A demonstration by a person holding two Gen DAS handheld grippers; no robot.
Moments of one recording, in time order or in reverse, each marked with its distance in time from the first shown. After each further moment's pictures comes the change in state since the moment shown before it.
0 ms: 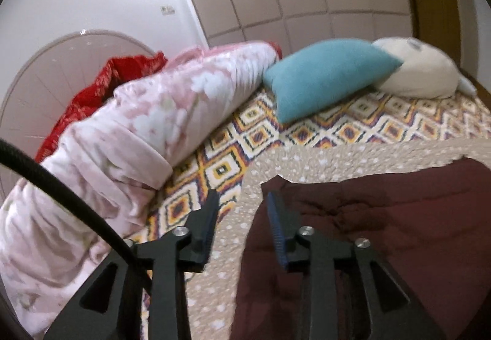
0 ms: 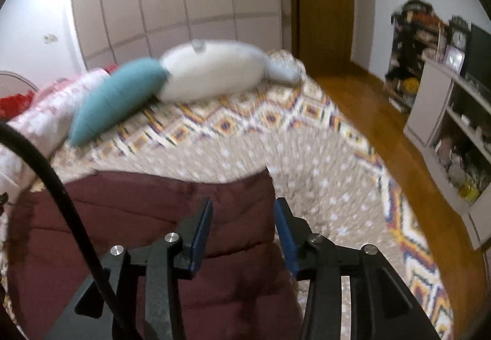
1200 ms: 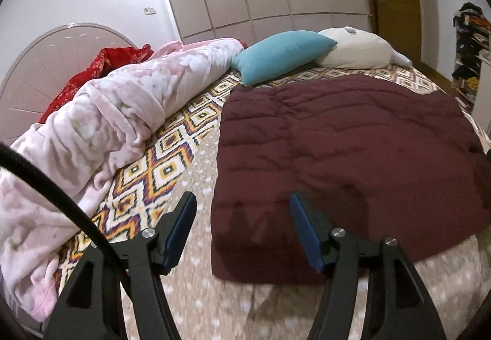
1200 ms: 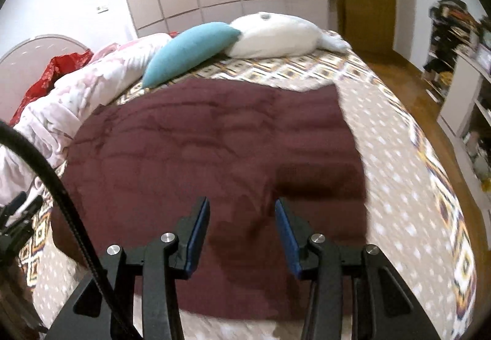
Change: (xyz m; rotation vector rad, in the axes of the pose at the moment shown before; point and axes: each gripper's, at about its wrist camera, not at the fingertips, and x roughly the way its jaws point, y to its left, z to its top) left arm -0.169 0.016 -0.179 0.037 -0.009 -0.160; right arm -0.092 0.031 -0.147 -0.040 0.153 0.156
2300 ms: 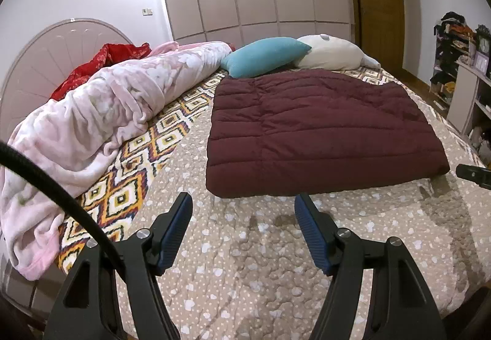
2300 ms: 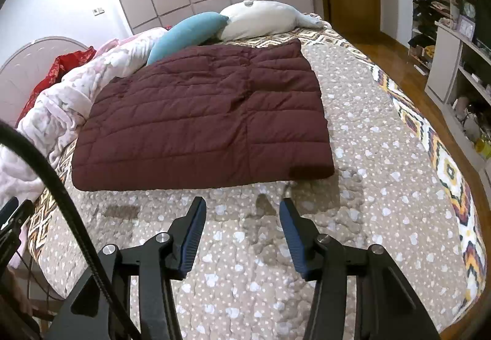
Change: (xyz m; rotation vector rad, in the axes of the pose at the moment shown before) left arm -0.127 0.000 -0.078 -0.033 -0.022 -0.082; right arm -0.087 -0.001 -0.110 0.043 0.015 0.012
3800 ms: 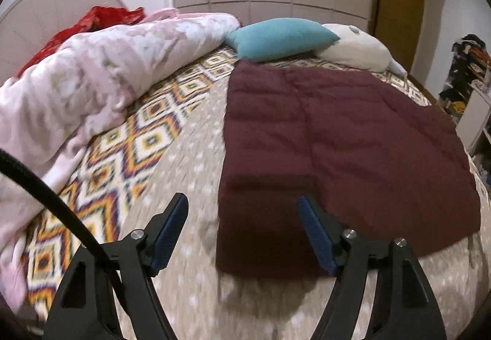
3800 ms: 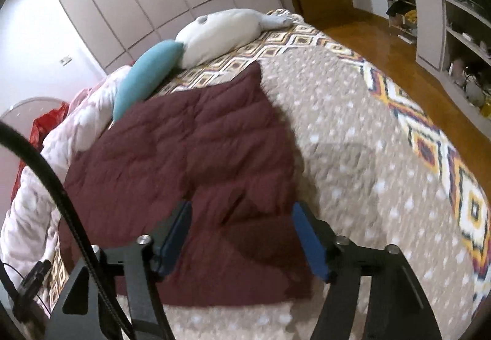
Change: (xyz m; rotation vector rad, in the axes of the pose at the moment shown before) left arm 0.178 0.060 0.081 -0.095 0.118 -0.089; right arm 0.095 -0.097 0.124 0.232 -0.009 0.030
